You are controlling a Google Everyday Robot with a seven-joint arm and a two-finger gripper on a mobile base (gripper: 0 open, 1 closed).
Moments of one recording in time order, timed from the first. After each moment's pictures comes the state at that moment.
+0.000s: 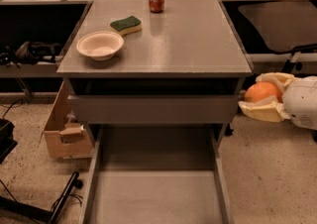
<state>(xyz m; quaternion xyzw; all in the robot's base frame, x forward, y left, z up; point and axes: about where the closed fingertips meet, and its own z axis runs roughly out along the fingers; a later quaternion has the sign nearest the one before) 0.490 -0.234 0.883 -0.41 0.75 0.05 0.51</state>
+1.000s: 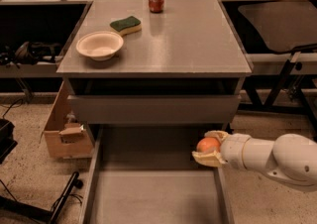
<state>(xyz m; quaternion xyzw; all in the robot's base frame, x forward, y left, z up) 0.495 -0.155 0.662 -0.40 0.79 0.16 0.43</state>
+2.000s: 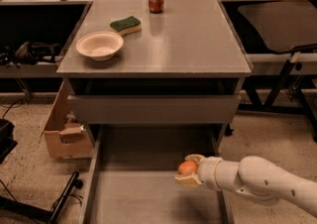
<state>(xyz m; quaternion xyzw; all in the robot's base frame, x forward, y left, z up) 0.481 -0.098 0.534 -0.41 0.80 0.21 0.39</state>
